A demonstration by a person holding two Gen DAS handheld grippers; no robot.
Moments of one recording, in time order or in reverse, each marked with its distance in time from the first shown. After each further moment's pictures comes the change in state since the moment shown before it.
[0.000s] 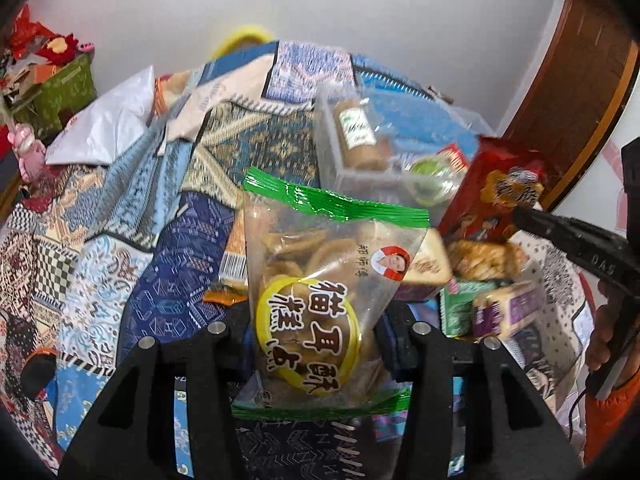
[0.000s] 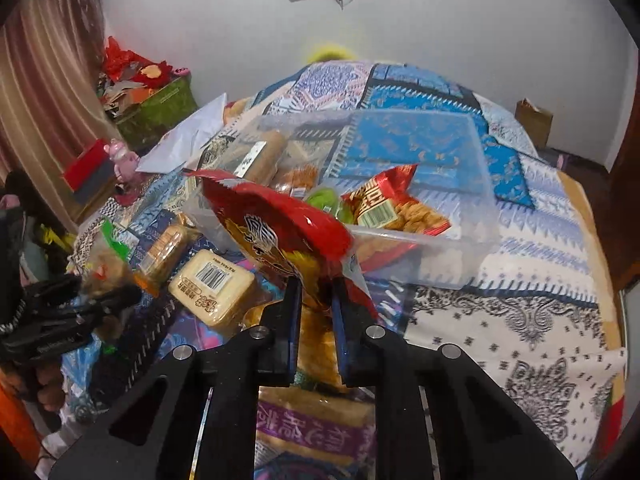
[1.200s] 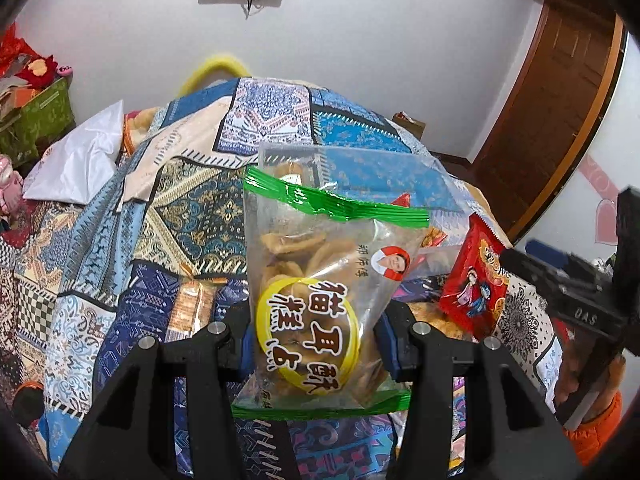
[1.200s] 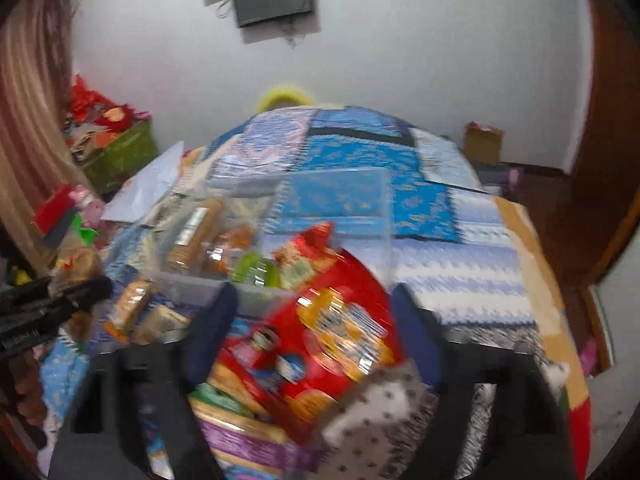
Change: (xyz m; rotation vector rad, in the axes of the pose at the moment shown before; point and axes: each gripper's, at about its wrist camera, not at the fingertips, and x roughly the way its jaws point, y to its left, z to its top) left arm 0.002 -0.041 0.048 0.019 -0.074 -0.077; right arm -0.037 -0.038 0.002 0.088 -0.122 -0.174
